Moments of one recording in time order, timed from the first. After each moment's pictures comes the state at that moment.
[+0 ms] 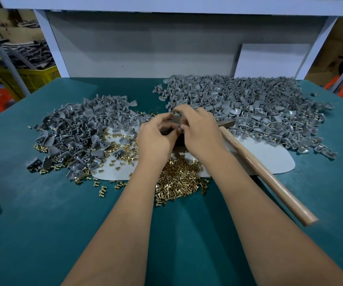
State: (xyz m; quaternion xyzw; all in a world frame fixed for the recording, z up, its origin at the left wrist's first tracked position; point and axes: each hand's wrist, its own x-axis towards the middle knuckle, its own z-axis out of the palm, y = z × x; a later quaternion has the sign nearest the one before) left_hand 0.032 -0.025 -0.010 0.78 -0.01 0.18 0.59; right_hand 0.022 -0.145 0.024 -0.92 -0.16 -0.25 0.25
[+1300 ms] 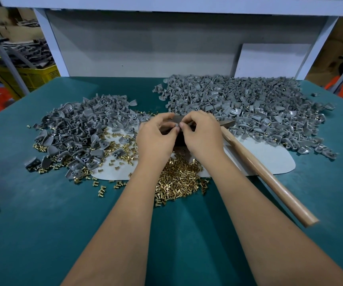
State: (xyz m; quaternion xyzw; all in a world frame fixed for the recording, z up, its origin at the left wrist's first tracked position) left_hand 0.019 -0.027 -0.001 0.80 -0.01 0.18 0.58; right_hand 0.033 -0.142 0.009 -0.90 -0.06 -0.27 0.34
